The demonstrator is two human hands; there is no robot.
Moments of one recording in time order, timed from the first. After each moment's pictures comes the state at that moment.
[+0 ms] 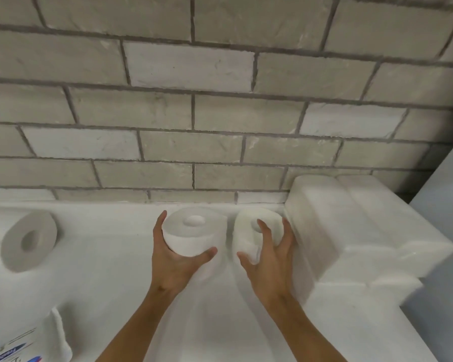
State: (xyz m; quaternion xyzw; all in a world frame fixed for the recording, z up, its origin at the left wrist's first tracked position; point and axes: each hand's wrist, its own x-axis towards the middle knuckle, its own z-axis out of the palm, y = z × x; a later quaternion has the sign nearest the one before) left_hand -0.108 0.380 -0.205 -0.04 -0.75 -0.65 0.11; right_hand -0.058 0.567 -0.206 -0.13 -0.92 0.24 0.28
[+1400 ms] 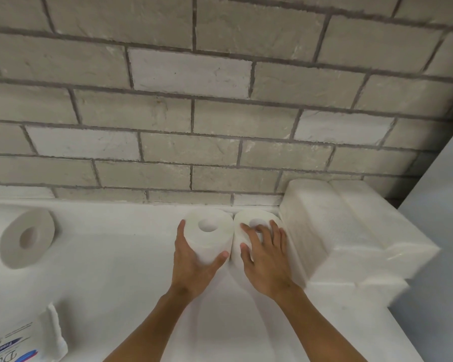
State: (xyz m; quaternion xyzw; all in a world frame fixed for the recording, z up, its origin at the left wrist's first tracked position) left_hand -0.111 0.419 -0.236 -0.07 -0.81 -0.58 0.06; right_hand -0.065 0.593 -0.200 -0.04 -0.99 0.09 0.13
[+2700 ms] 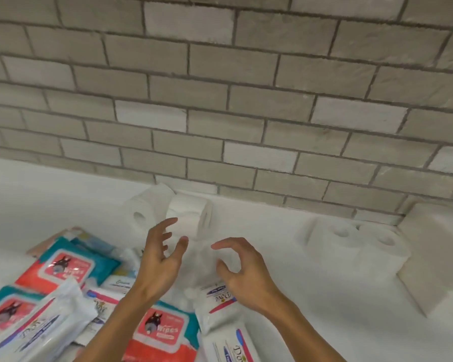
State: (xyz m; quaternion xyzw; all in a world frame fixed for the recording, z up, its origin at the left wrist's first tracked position) left_hand -0.027 0.035 -0.161 0.00 -0.78 -0.59 0.19; right_hand -0.004 0.222 -0.141 0.11 -0.89 0.43 0.05
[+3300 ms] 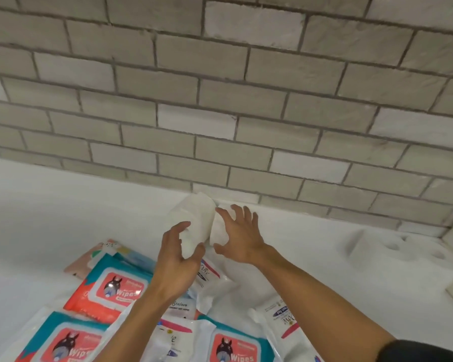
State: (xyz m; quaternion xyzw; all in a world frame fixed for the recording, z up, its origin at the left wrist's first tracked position) left_hand -0.075 -0.081 -0.163 0.01 -0.81 -0.57 0.12; right_hand -0.150 0.085 -0.143 0.12 -0.99 0.07 0.04
